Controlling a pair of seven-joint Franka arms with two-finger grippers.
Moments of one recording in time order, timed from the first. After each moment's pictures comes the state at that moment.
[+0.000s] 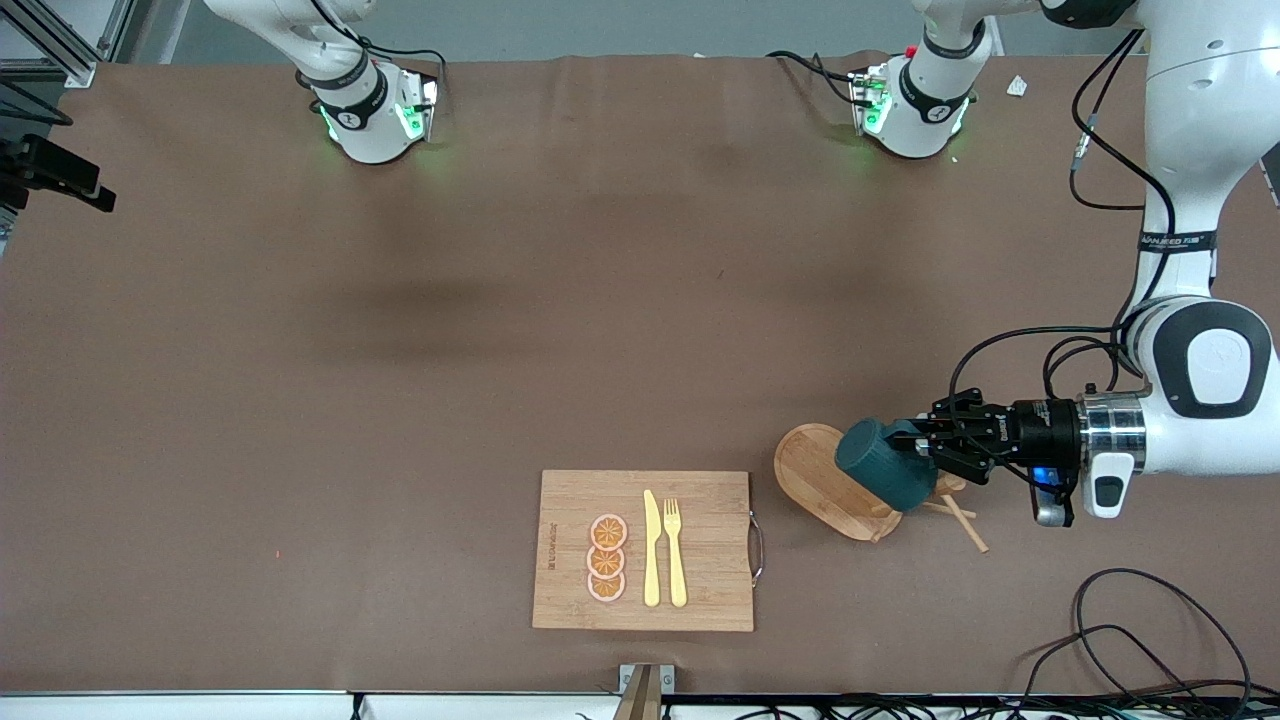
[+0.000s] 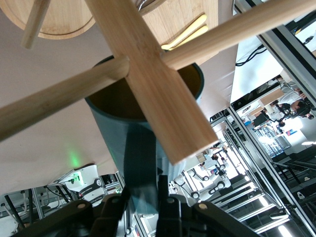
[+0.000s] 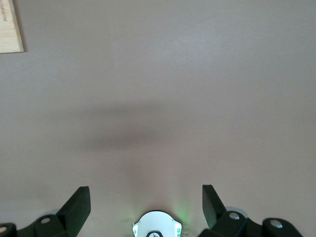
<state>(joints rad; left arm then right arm) 0.06 0.62 -0.04 -1.42 -1.12 1.65 -0.54 -0.02 -0.08 -0.10 -1.55 0.02 1.36 -0.05</state>
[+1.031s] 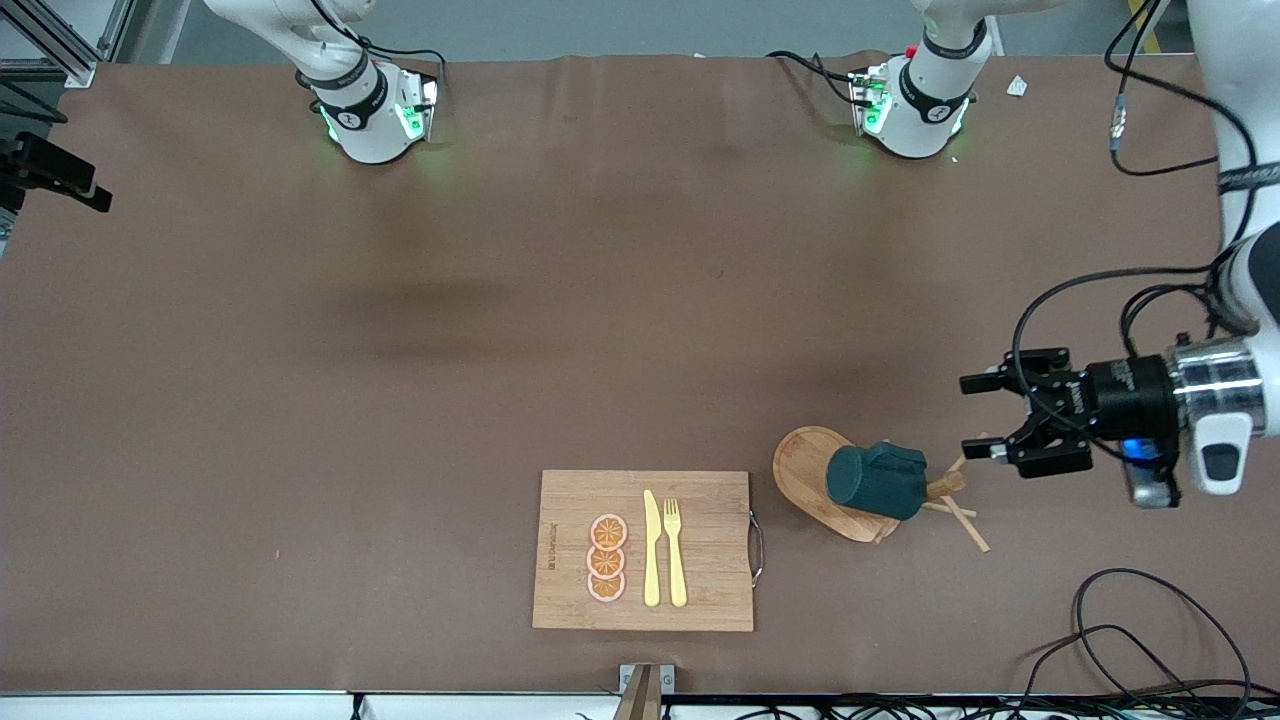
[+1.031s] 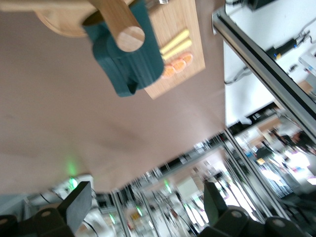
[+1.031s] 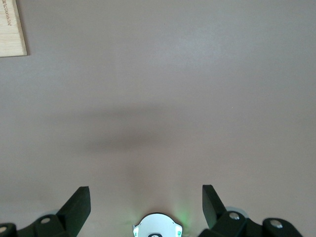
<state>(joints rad) 0.06 0.44 -0.03 -1.34 -0.93 1.64 -0.79 -0.02 -0.08 -0.10 -1.55 0.02 1.36 -0.05</state>
